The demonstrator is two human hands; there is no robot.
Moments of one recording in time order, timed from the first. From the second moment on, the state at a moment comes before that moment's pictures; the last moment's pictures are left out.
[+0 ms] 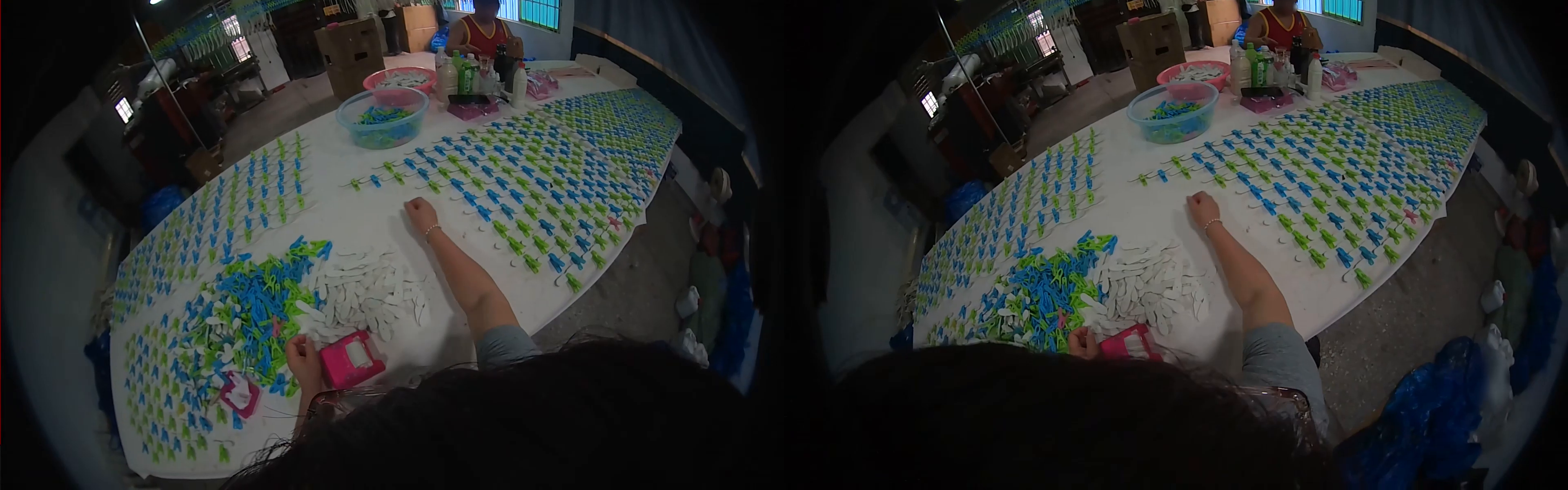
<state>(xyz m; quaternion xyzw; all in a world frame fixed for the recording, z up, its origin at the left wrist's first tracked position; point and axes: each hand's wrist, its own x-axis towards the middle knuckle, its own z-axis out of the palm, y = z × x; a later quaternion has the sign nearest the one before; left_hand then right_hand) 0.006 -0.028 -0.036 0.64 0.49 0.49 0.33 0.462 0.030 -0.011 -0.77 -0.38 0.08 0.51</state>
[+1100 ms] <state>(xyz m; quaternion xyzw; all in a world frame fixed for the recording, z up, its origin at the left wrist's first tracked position) 0.029 -0.051 0.083 0.63 0.35 0.49 0.50 0.259 -0.092 0.094 -0.51 -0.55 0.44 0.50</state>
